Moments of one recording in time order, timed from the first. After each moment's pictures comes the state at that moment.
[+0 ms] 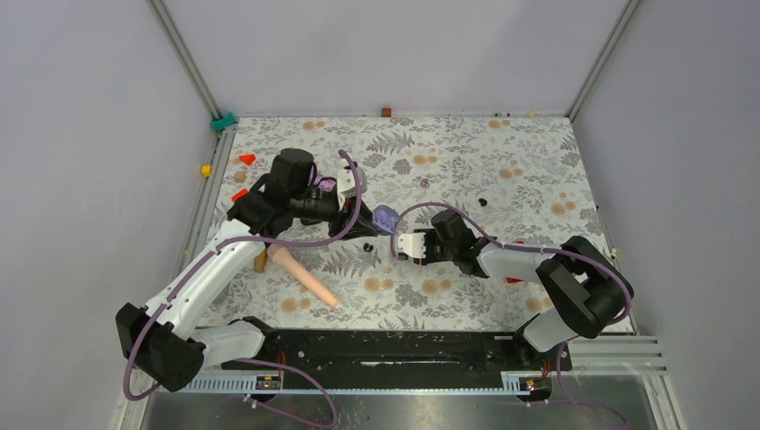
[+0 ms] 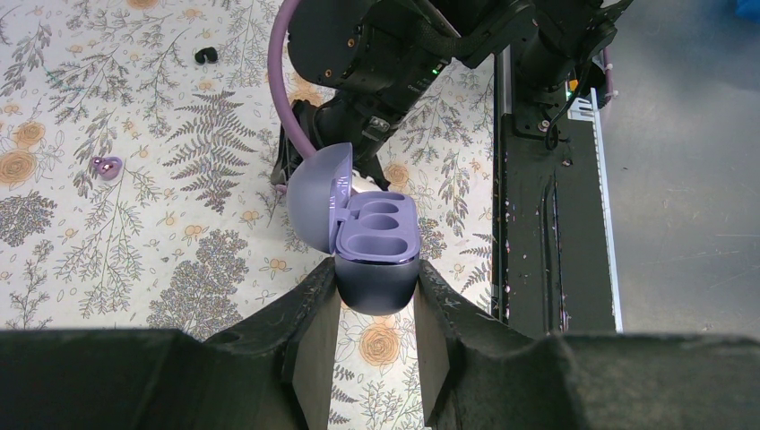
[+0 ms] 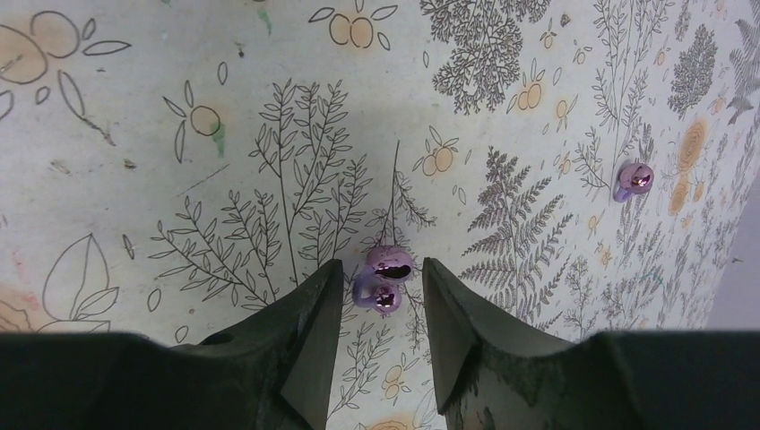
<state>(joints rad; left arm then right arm) -0.52 1.17 1.13 -0.53 0.91 0.37 0.68 1.52 0.59 0.10 -0.09 -1.01</state>
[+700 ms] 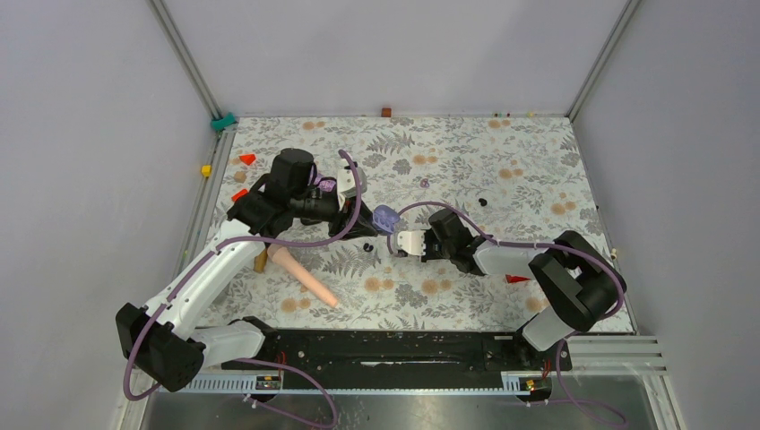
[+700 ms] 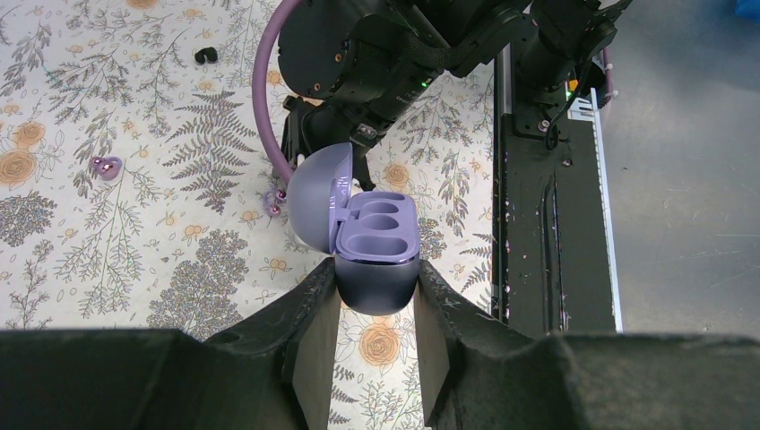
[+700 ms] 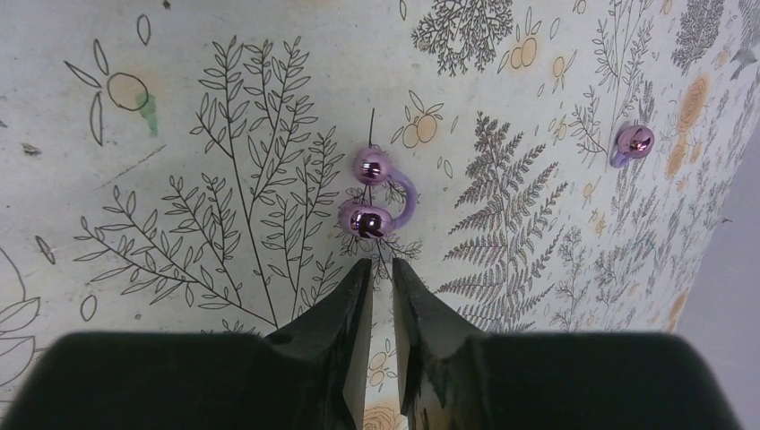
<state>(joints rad) -0.52 1.17 1.13 -0.53 0.91 0.37 0.68 1.57 0.62 0.11 0.02 -1.01</state>
